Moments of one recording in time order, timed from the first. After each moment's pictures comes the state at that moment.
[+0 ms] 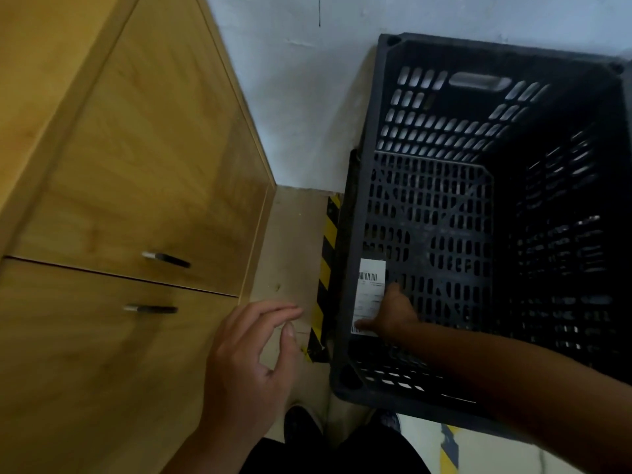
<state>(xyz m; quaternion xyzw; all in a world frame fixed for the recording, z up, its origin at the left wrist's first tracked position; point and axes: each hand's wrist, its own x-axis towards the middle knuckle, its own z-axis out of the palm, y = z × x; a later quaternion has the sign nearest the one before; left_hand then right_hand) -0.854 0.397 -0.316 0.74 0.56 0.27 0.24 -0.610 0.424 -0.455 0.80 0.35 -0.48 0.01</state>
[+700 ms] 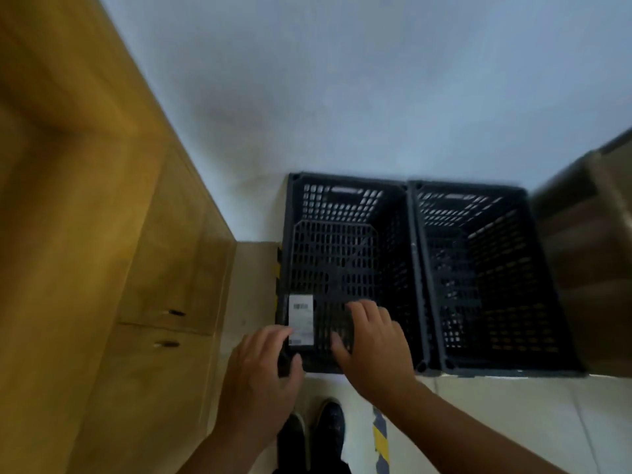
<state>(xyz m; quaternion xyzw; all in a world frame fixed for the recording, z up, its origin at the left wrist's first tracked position) -0.783 0.364 -0.077 0.78 0.55 0.10 0.30 -0.588 0.331 -0.075 0.79 0.58 -0.17 -0.03</state>
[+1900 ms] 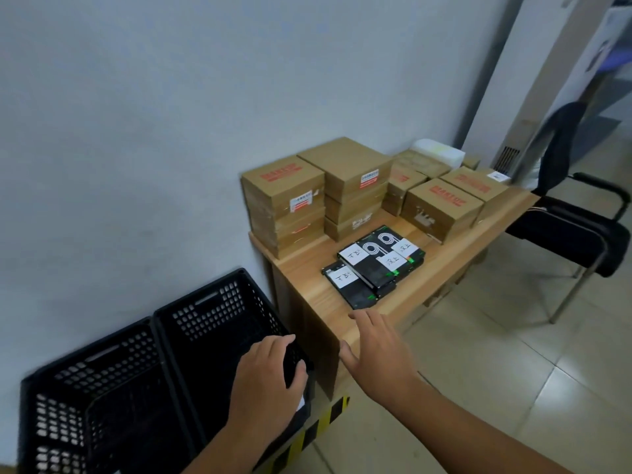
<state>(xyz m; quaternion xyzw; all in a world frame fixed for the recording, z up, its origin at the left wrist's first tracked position) -0.347 0.098 0.104 0.94 0.23 0.13 0.23 -0.211 -0.056 0.120 0.92 0.34 0.00 -0.19</state>
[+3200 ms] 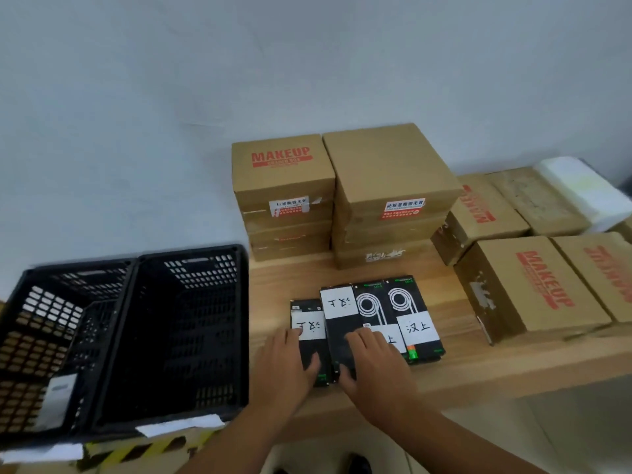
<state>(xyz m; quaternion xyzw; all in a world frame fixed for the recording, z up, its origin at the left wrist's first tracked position) 0.002 0.052 -0.002 0.84 0.51 0.05 0.19 0.146 -0.050 0.035 0.80 0.58 -0.13 -0.10</state>
